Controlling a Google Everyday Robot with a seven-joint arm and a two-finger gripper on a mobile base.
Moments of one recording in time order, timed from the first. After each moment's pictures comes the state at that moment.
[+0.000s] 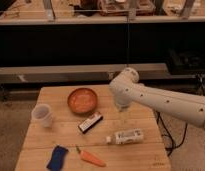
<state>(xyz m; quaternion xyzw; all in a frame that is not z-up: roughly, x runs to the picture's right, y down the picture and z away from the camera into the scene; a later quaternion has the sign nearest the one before) 0.107 0.109 0.766 -0.27 -0.03 -0.10 0.96</state>
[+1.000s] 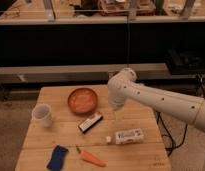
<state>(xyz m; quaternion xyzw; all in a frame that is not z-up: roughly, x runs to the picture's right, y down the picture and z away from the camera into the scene) 0.068 0.105 0.787 -0.27 -0.10 -0.13 0.95</state>
